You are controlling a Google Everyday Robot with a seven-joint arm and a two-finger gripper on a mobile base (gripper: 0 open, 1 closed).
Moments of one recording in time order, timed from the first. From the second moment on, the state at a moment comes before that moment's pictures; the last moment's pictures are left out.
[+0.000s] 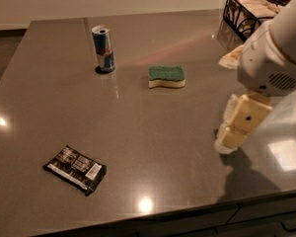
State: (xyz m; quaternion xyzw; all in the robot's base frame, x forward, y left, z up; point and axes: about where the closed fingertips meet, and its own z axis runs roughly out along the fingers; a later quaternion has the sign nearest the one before) arm 0.418 -0.139 0.957 -0.62 0.76 0.02 0.21
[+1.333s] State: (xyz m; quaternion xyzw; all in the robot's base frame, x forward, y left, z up) arm 0.376 0.030 0.884 -0.67 0.72 0.10 0.18
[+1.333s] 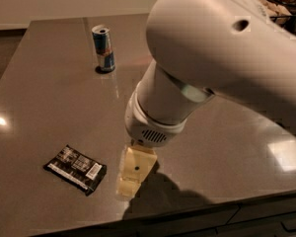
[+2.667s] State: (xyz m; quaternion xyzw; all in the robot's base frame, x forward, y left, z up) arm 0.365 0.138 0.839 -0.69 0.69 0.12 0.17
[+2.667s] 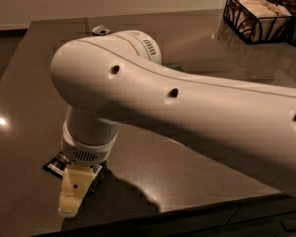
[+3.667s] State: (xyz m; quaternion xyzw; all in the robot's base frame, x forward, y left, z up) arm 0.377 0.152 0.833 -0.70 0.69 0.12 0.14
